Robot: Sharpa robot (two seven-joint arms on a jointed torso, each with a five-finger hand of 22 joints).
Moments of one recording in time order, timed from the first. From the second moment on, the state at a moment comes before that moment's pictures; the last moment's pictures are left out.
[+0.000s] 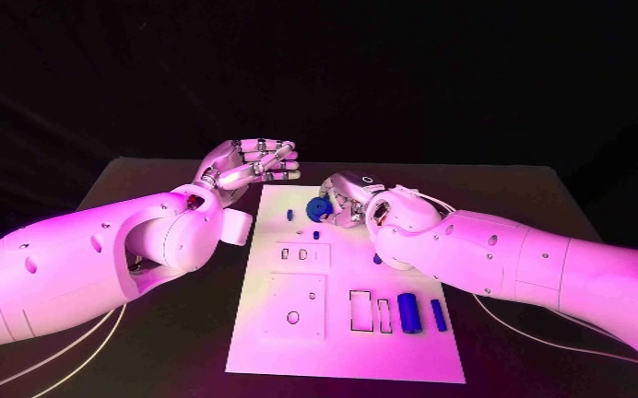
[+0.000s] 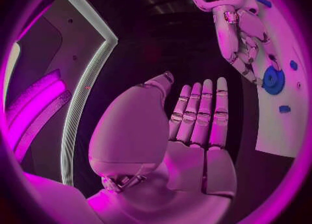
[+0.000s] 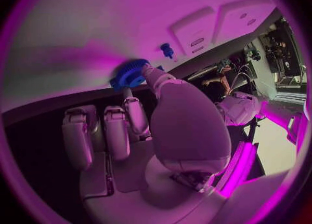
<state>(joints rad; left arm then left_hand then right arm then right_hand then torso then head) 1.22 -0.93 0.00 1.65 -0.04 -0.35 0.42 1.47 -0.15 0.34 0.25 0.12 0.88 0.22 0.22 0.14 1.01 0.19 0.07 0.07 0.93 0.15 0.25 0.25 0.17 0.88 0.26 0.25 0.10 1.24 -0.40 -0.15 1.19 -1.49 -0.43 -0.21 1.32 -0.22 0.39 0.16 0.12 0.83 0.18 0.15 0.38 1.36 0.09 1.35 1.31 1.46 0.02 1.55 1.31 0.01 1.47 0.13 1.55 1.31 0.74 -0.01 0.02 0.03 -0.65</state>
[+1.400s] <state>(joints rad) 1.22 -0.93 0.00 1.65 -0.04 -0.35 0.42 1.47 -0.15 0.34 0.25 0.11 0.88 0.22 0.22 0.14 1.01 0.19 0.07 0.07 0.93 0.15 0.25 0.26 0.17 0.88 0.26 0.25 0.10 1.25 -0.48 -0.15 1.25 -1.44 -0.38 -0.21 1.25 -0.19 0.39 0.24 0.22 0.89 0.17 0.17 0.38 1.39 0.08 1.37 1.31 1.46 0.02 1.55 1.31 0.01 1.47 0.13 1.56 1.31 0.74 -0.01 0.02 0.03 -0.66</state>
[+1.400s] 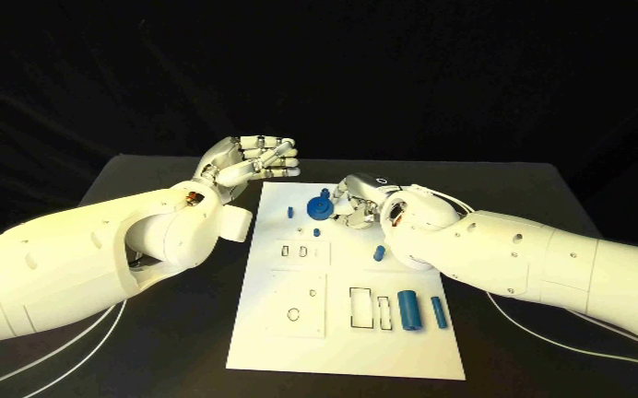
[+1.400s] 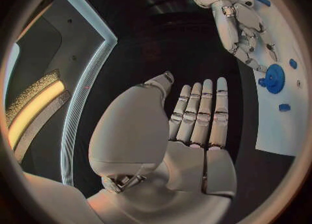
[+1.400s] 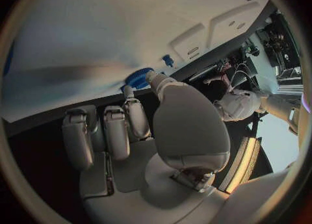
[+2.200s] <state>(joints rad) 1.22 -0.93 0.00 1.63 -0.04 -0.35 0.42 1.47 -0.15 0.34 0.25 0.11 0.88 0.22 0.22 0.14 1.01 0.19 0.07 0.07 0.93 0.15 0.25 0.26 0.17 0.88 0.26 0.25 0.10 1.32 -0.86 -0.14 1.48 -1.22 -0.44 -0.06 1.35 -0.24 0.42 0.15 0.19 0.89 0.17 0.15 0.36 1.37 0.09 1.34 1.31 1.46 0.02 1.55 1.31 0.01 1.47 0.13 1.53 1.31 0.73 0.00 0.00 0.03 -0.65</state>
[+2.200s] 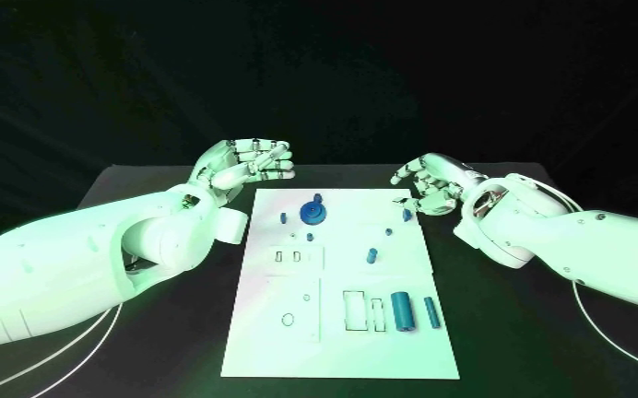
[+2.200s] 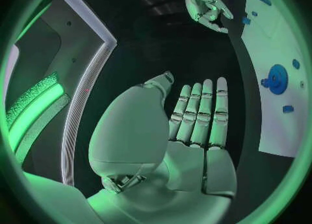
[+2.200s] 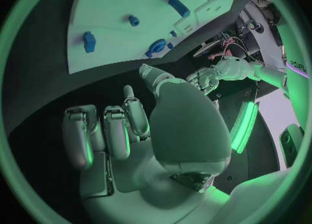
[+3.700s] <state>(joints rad) 1.22 -0.93 0.00 1.62 -0.04 -0.34 0.42 1.46 -0.15 0.34 0.25 0.11 0.87 0.22 0.22 0.14 1.01 0.19 0.07 0.07 0.93 0.15 0.25 0.26 0.17 0.88 0.26 0.25 0.10 1.23 -0.80 -0.15 1.23 -1.15 -0.34 0.08 1.37 -0.22 0.45 0.14 0.20 0.90 0.17 0.15 0.36 1.37 0.09 1.34 1.31 1.46 0.02 1.55 1.31 0.01 1.47 0.13 1.54 1.31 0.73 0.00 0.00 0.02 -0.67</state>
